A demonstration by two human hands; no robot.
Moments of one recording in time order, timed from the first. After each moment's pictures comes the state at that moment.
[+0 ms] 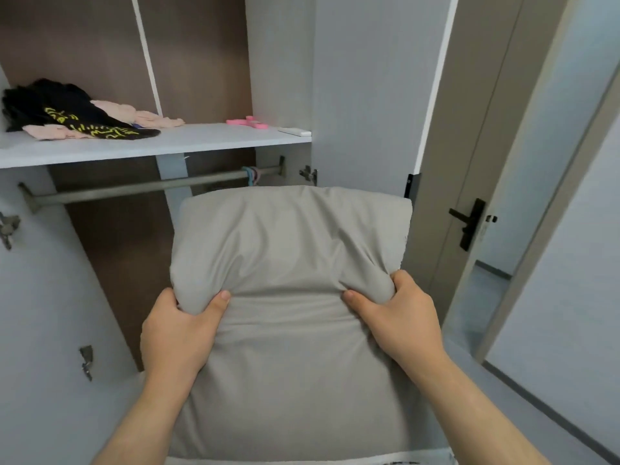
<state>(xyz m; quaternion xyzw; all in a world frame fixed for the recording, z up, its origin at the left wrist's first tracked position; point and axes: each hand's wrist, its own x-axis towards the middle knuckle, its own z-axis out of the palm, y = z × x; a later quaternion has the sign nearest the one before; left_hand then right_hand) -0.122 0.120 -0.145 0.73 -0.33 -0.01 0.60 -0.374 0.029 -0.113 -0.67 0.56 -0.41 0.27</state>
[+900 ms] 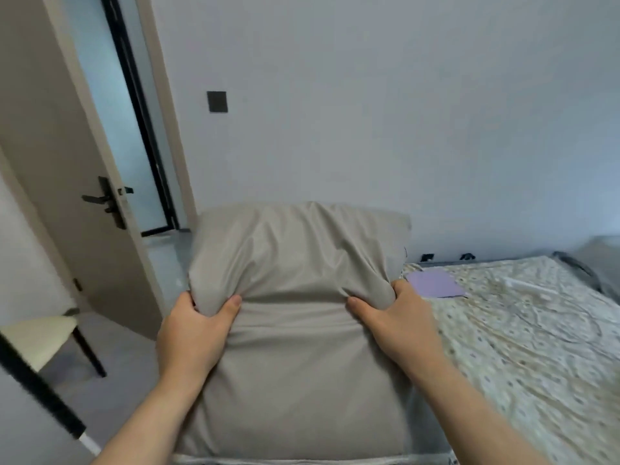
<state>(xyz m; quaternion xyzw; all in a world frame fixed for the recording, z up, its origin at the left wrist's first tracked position) -0.612 0.149 -0.184 0.51 -0.68 -0.29 0.44 -0.824 0.316 -0.166 -0.30 0.83 -0.46 0.07</state>
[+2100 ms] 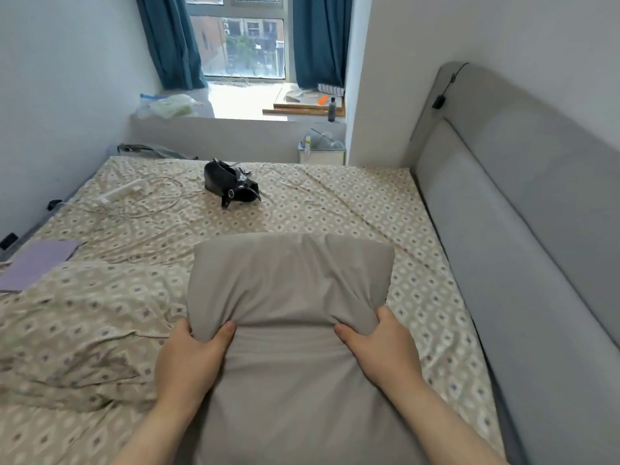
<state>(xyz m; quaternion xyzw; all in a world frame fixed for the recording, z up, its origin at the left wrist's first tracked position) -0.809 0.508 -0.312 0.01 -0.90 -0.44 -0.03 -0.668 0.737 -0.305 0.41 0.81 -0.41 -0.10</state>
